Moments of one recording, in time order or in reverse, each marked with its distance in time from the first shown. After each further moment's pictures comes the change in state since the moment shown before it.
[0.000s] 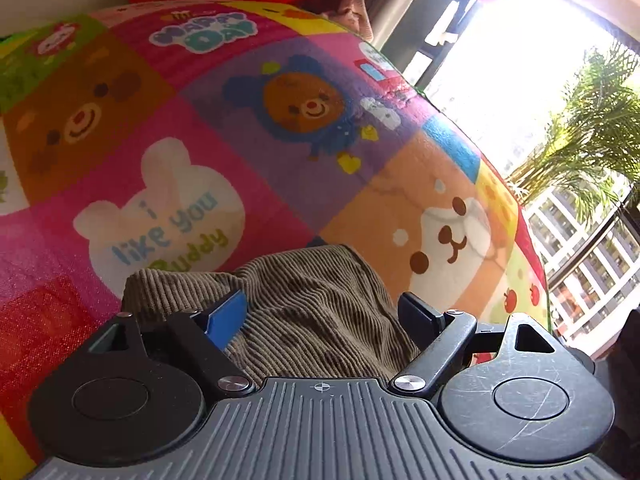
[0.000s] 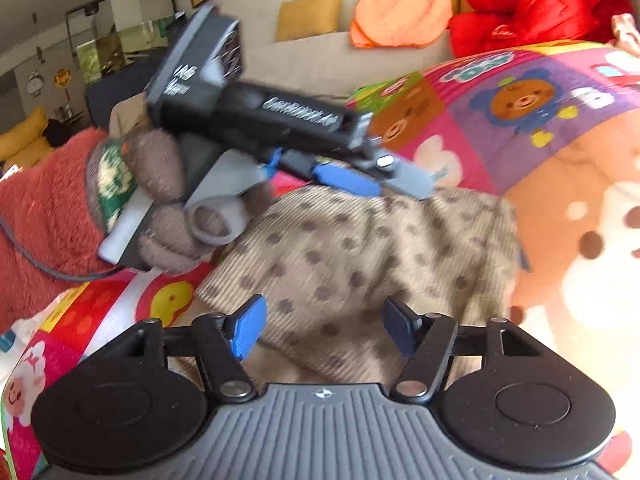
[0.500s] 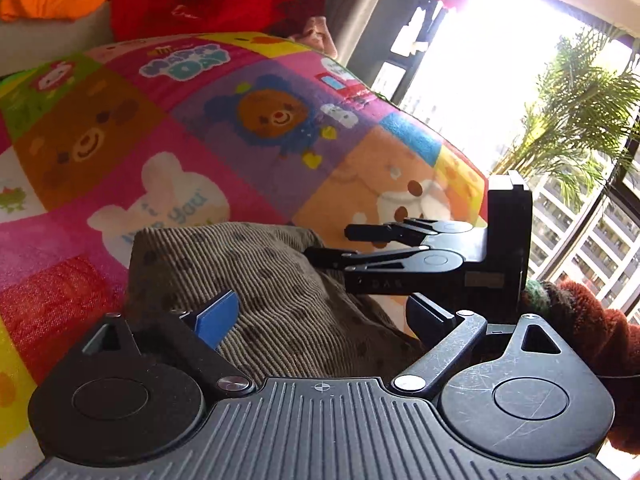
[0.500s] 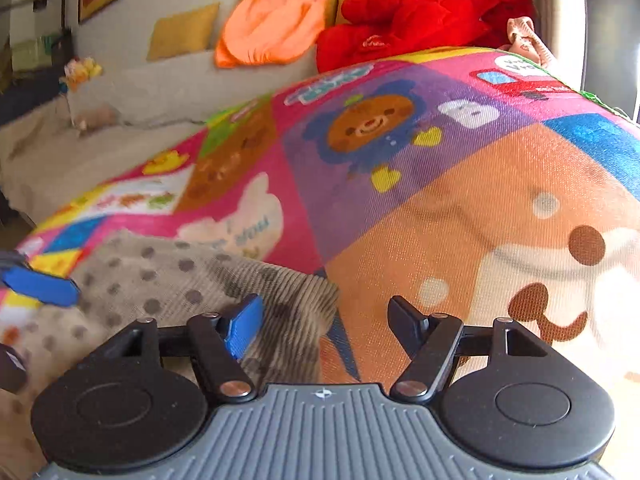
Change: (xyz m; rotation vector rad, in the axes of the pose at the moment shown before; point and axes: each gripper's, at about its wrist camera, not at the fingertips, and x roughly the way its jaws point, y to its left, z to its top) left arm -0.038 -0.019 -0.041 0.106 -0.054 -0.018; right arm 0.076 -0.071 0.033 0.013 -0.007 -0.353
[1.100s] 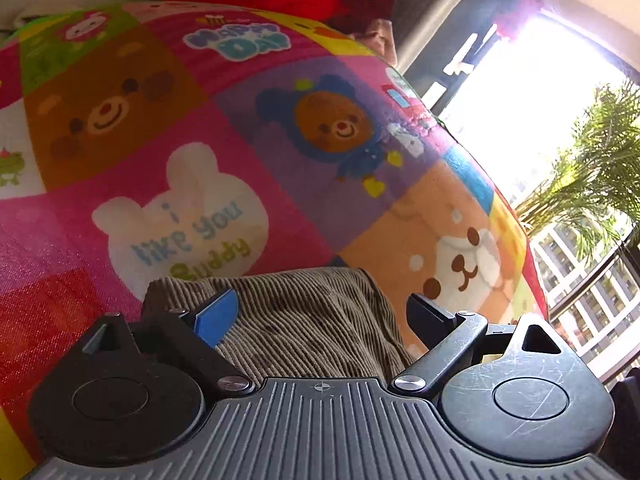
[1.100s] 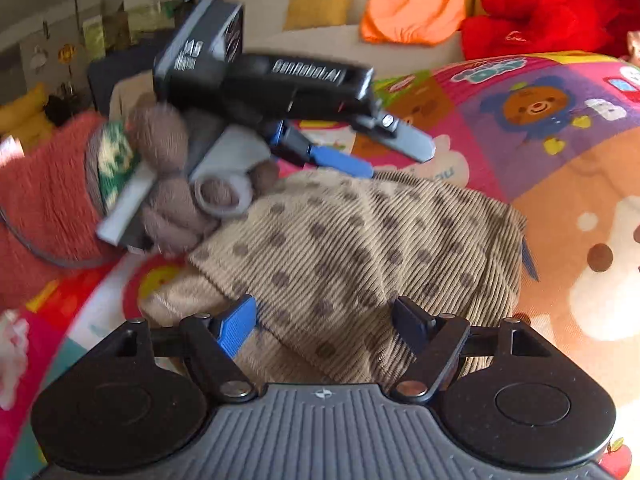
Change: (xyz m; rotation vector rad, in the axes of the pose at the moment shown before) left arm 0.044 0.052 0.025 -0.175 0.015 0.026; right arm -0.072 0.081 -0.054 -0.168 0.055 0.346
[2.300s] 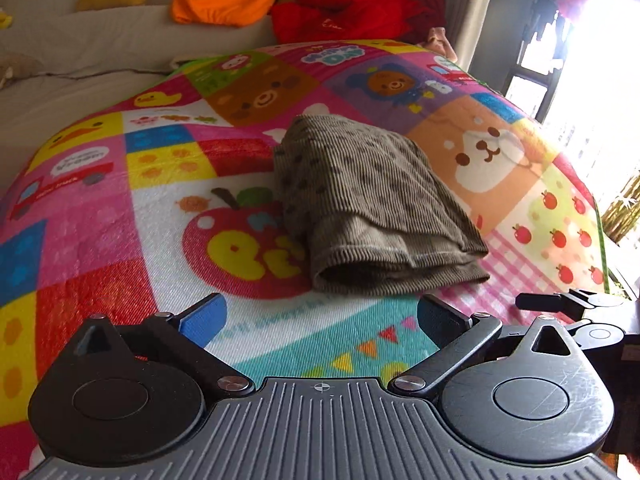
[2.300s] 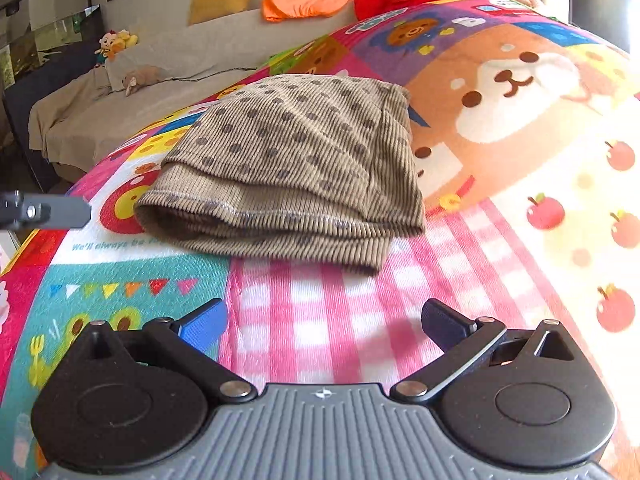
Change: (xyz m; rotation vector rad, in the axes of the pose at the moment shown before) left arm -0.165 -0.132 -0.212 0.026 -0.126 0.495; right arm -0.081 0.032 -0.105 0.268 0.016 -0.217
